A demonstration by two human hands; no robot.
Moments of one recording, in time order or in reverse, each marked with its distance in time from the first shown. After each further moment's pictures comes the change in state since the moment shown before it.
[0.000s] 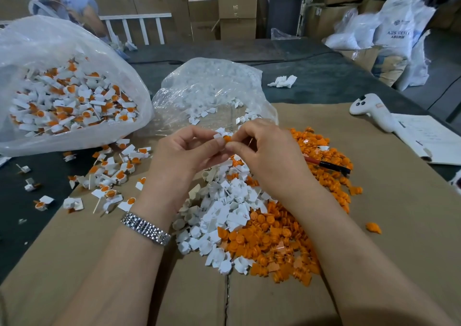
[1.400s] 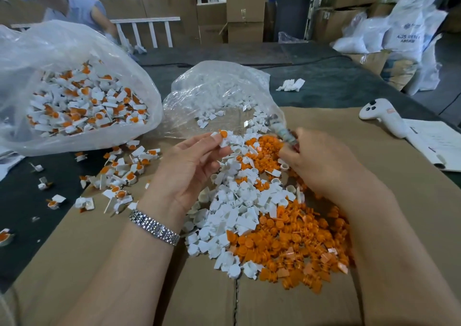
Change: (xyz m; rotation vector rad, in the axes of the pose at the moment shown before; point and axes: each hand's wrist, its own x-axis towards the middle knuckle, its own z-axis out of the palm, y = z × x) left_hand 0.005 0.005 -0.001 -0.311 0.094 -0.264; right_hand 0.002 0.027 -0.039 -0.361 -0.223 0.267
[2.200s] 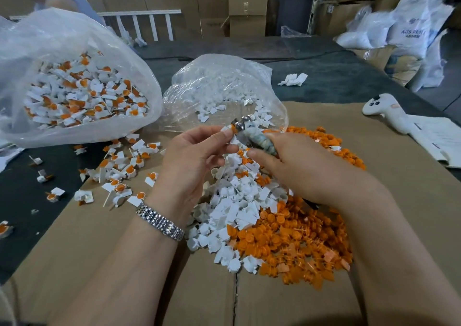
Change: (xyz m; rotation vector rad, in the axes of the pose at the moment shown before) left_hand 0.000 -0.007 0.005 0.202 -0.022 0.151; right_hand -0.010 -0.028 -0.001 0.162 -0.203 -0.236
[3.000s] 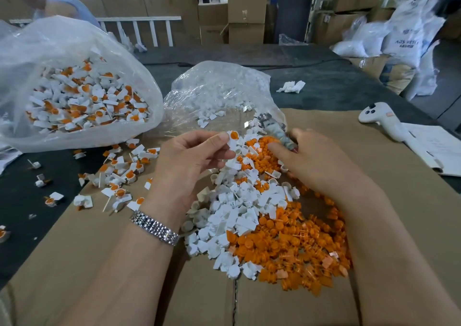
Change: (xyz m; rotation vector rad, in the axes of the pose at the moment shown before) left_hand -0.002 0.005 -0.007 0.096 0.030 0.079; right_hand 0.011 0.036 0.000 -0.072 0.220 0.207
